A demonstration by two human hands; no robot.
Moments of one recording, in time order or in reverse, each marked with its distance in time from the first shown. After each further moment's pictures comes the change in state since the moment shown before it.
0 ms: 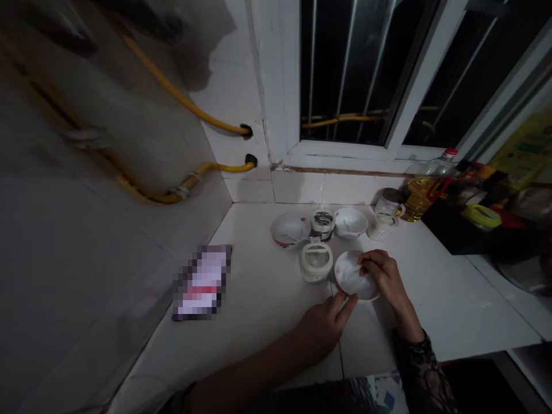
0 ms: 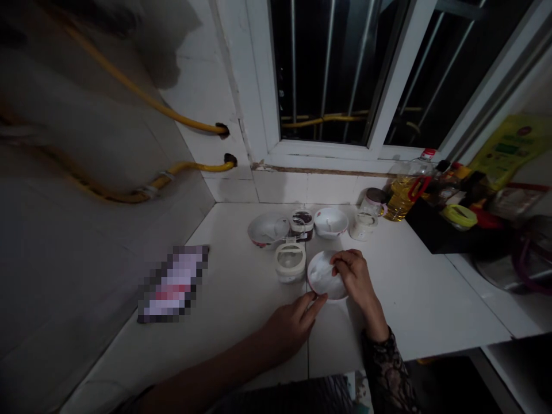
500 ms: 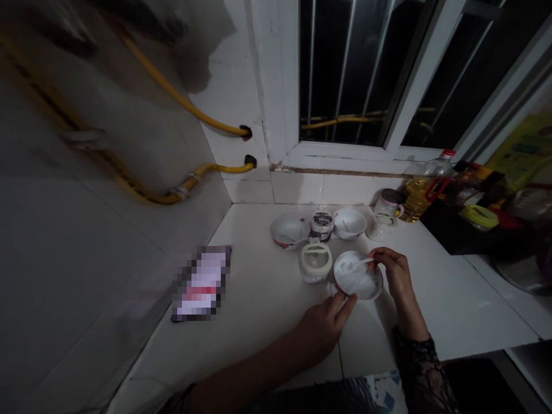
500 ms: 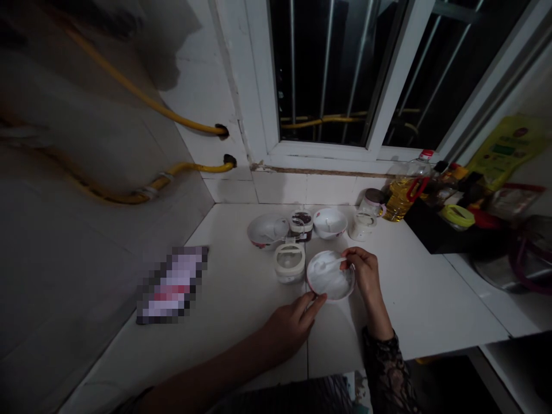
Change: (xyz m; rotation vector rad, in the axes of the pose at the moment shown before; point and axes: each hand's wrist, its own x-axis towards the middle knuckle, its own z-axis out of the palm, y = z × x) left_hand 0.000 -0.001 -0.002 -0.033 0.021 0.009; right_hand 0.006 0.007 -0.008 0.433 0.184 0.297
